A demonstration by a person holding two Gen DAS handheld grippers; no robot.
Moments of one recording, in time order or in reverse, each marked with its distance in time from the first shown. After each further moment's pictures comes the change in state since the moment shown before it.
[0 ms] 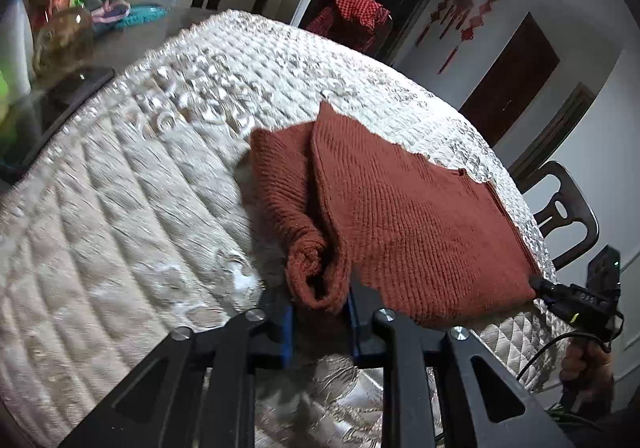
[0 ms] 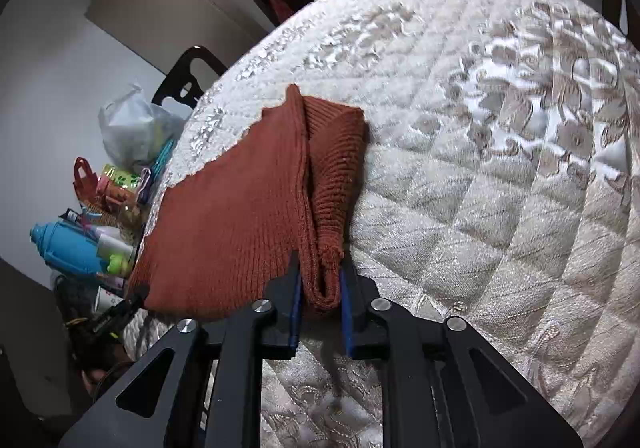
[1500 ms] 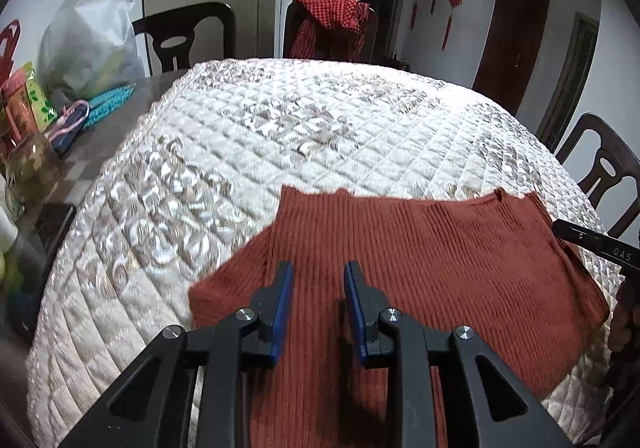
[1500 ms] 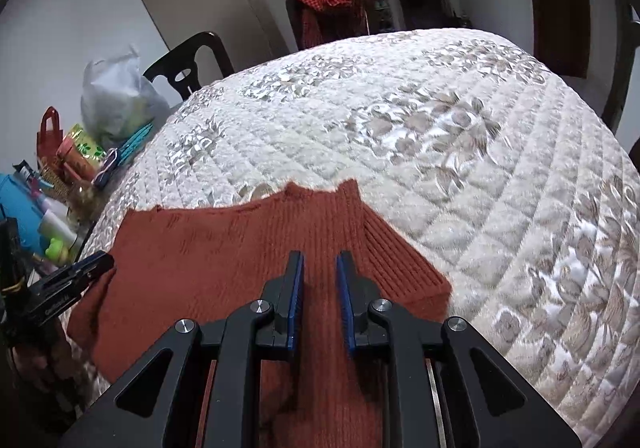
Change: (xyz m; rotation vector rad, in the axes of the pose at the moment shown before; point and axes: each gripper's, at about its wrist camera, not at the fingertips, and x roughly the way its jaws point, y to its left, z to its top) left arm 0.062 -0.058 0.070 0.249 -0.040 0.196; right arm 0.060 0.060 0.068 -0.257 -0.077 -0.143
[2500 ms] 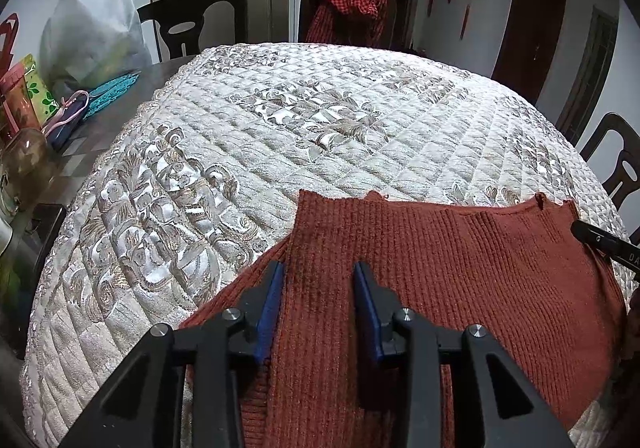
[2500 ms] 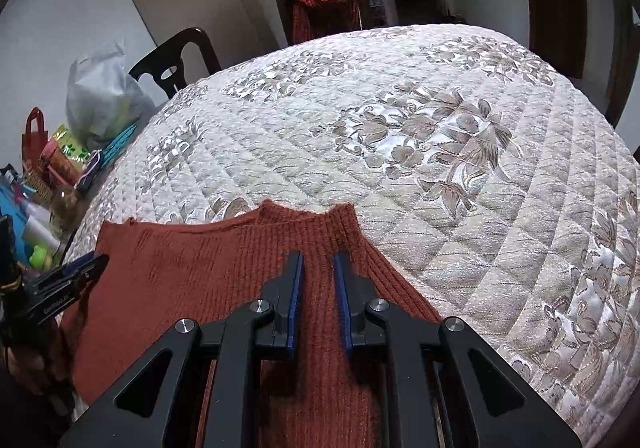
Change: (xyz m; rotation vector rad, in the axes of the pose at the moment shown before) left arm 0.039 0.009 0.007 -0.025 0.047 0.051; right arm 0.027 -0.007 0.009 -0.003 0.010 -0.040
